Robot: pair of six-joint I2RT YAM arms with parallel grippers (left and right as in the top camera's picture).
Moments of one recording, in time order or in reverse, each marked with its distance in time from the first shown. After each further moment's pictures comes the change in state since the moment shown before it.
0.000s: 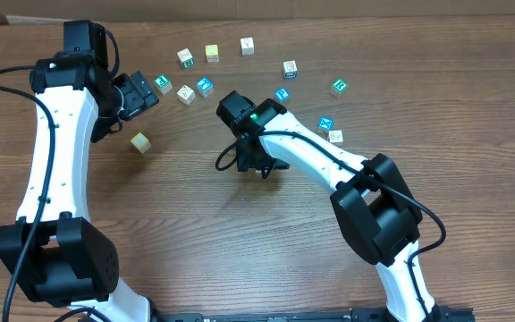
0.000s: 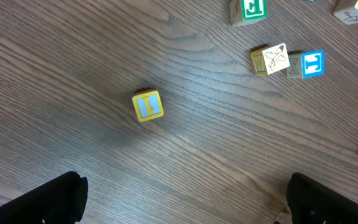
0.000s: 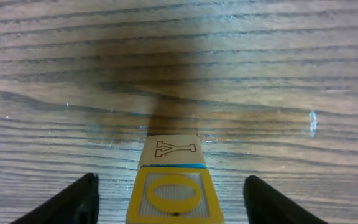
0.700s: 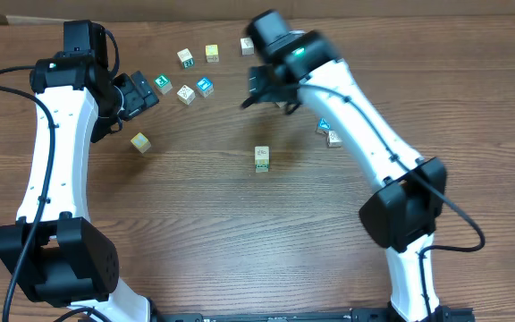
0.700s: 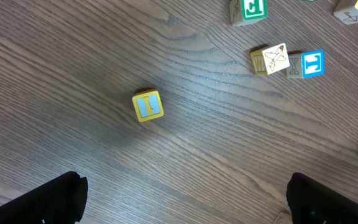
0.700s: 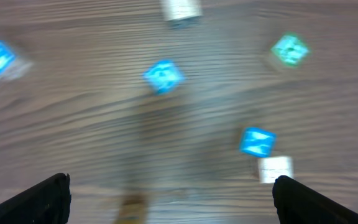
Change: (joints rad) left arm 0.000 0.000 0.000 0.000 0.000 0.000; right arm -0.212 -0.004 0.480 -0.253 0.095 -0.123
